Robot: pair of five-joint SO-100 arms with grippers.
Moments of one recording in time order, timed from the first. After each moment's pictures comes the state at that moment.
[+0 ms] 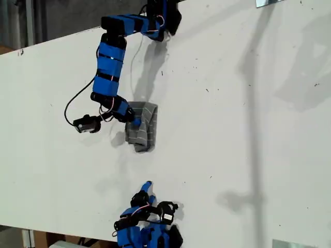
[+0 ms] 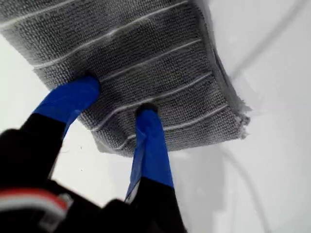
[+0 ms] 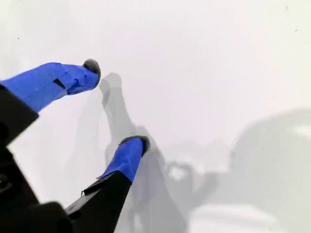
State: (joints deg) arm 0 -29.9 133.4 156.2 55.9 -73.7; arm 1 20.7 64.8 66.9 75.7 36.5
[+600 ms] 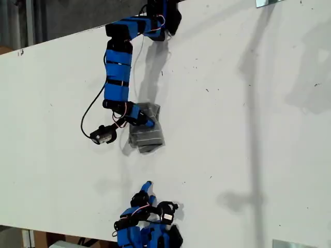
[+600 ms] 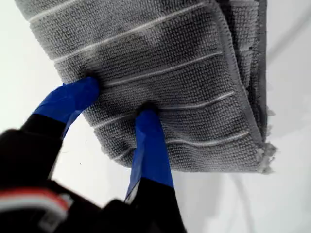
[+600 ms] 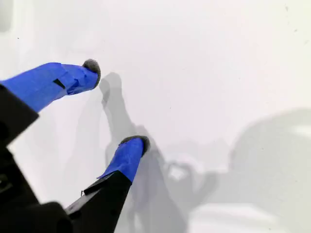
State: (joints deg) arm 0 -29.9 133.4 156.2 55.9 -73.7; arm 1 14.7 58.9 63.2 76.5 30.9
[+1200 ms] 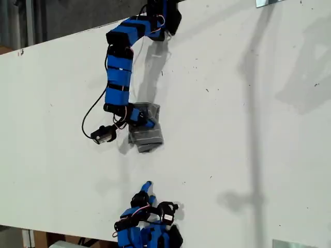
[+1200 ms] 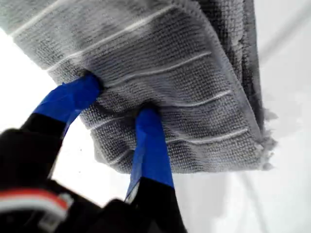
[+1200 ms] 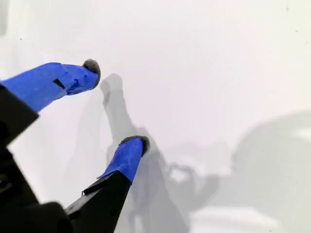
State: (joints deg) arm 0 -29.9 134.8 156.9 55.9 -73.7; arm 1 16.3 55.1 57.6 78.7 34.0
